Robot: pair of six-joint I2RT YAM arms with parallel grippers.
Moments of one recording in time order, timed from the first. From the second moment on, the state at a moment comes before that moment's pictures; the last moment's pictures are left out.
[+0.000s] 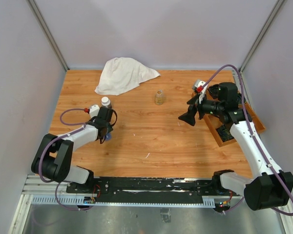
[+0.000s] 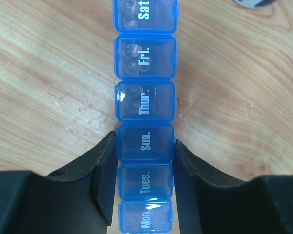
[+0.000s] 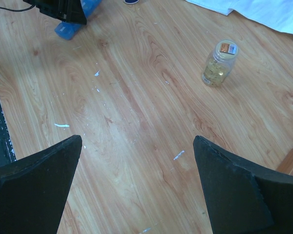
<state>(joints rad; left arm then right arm) -0.32 1.42 0.61 -0.19 -0.52 -0.76 0.17 1.13 1.02 -0.46 -0.85 -0.40</state>
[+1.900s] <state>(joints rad) -0.91 1.30 0.25 0.87 0.26 0.17 0.12 1.11 0.86 -0.92 -1.05 -1.45</state>
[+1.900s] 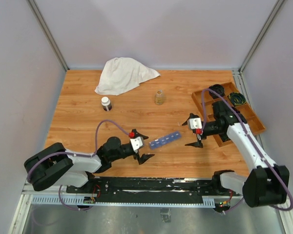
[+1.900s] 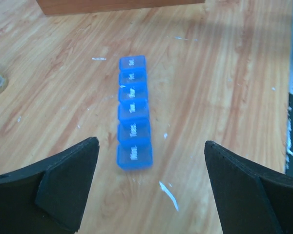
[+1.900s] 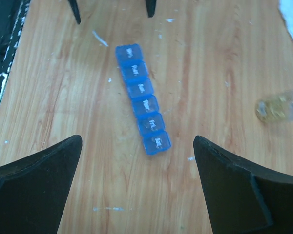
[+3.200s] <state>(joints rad) -0.91 1.95 0.23 1.54 0.17 0.19 0.51 1.41 0.75 -0.41 -0.74 -1.33</state>
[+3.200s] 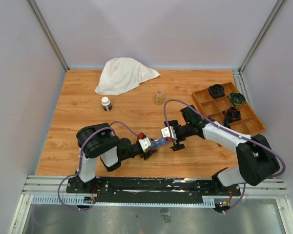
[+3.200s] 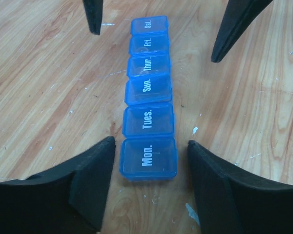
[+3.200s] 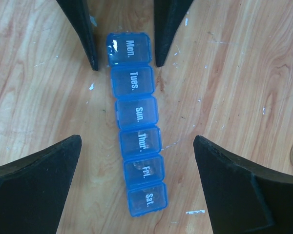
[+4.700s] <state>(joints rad) -0.91 1.99 0.27 1.55 0.23 0.15 0.62 1.45 0.74 -0.21 -0.50 -1.08</state>
